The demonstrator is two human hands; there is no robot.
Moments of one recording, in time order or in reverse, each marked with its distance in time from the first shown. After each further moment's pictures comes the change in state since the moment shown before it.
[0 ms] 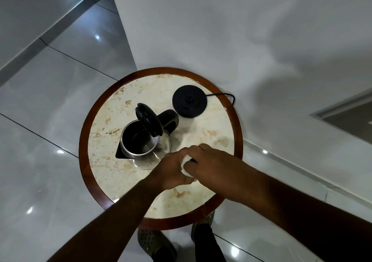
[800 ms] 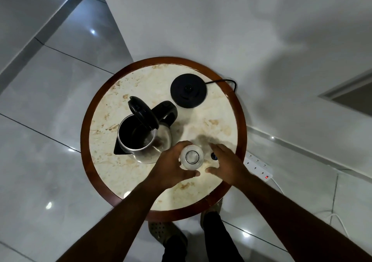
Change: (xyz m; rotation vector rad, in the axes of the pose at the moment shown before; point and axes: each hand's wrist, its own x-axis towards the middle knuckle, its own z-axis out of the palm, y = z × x) left_hand -0.010 -0.001 0.007 -0.054 0.113 -0.077; right_hand -0.012 0.099 0.169 0.399 0.113 0.467
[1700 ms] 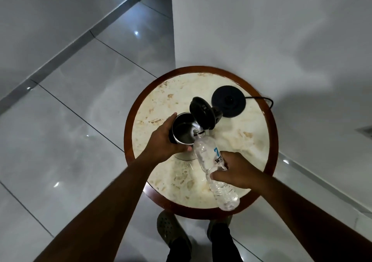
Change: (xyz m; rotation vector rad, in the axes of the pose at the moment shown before) left_hand -0.030 -0.022 -0.126 0.015 0.313 -0.145; right_hand 0.006 -0.131 -0.030 0.248 -0.274 0.053
